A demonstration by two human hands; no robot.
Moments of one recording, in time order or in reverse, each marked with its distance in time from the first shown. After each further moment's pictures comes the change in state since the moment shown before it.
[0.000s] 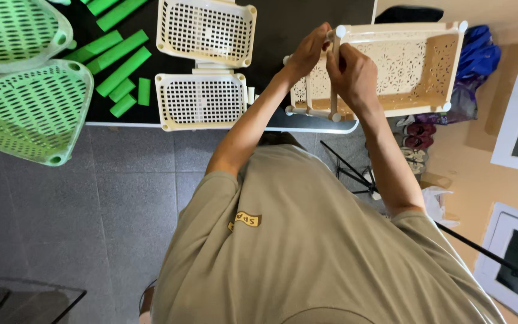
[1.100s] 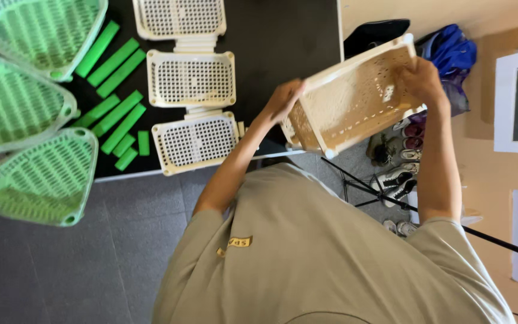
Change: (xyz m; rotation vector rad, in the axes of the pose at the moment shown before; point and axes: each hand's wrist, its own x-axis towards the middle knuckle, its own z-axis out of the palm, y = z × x) left_hand -0.035 0.031 -0.003 0.238 -0.208 -0.172; right_hand -0.042 0.220 -0.110 0.078 -0.104 0.662
